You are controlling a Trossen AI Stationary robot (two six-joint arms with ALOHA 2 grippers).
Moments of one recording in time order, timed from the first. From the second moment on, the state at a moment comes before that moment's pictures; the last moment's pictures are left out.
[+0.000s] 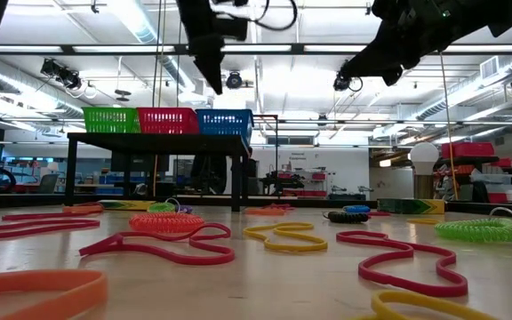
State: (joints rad) left arm 0.27 1.68 1.71 -1.11 -0.38 0.25; right arm 0.04 1.00 0.61 -0.01 0.20 0.07
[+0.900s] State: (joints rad) left arm 0.04 1.30 1.09 -0.51 -0.38 -0.34; right arm 0.00 1.02 0.61 -0.06 0.24 0.20
